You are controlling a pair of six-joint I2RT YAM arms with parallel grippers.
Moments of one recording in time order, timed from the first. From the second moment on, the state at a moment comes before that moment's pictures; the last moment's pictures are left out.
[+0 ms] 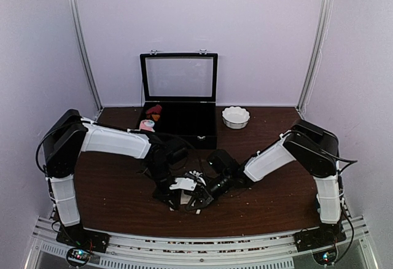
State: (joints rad) left arm -0.91 1.94 1.25 -0.84 0.48 0.85; right arm 0.92 2.12 1.05 0.24 -0.93 0.48
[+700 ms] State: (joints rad) left arm -0.87 2.10 1.52 -1.01 0.65 0.99; right arm 0.84 1.88 0.85 0.29 -0.69 0.54
